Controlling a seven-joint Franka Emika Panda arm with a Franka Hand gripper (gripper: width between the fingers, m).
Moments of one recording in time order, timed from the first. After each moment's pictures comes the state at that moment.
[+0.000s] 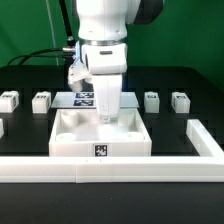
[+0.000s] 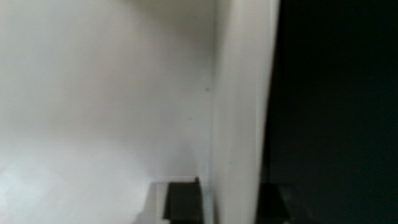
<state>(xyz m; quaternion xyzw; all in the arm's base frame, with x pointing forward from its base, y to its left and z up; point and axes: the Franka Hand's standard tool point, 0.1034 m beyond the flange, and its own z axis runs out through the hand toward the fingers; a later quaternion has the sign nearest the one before) 0.446 -0.007 0.008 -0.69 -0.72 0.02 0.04</state>
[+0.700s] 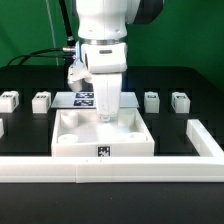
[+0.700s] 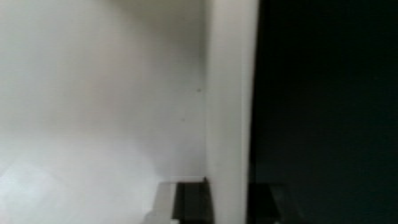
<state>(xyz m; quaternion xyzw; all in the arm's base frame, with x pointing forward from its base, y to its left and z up) 0.448 -0.005 0.010 -0.70 -0.72 0.01 0.03</state>
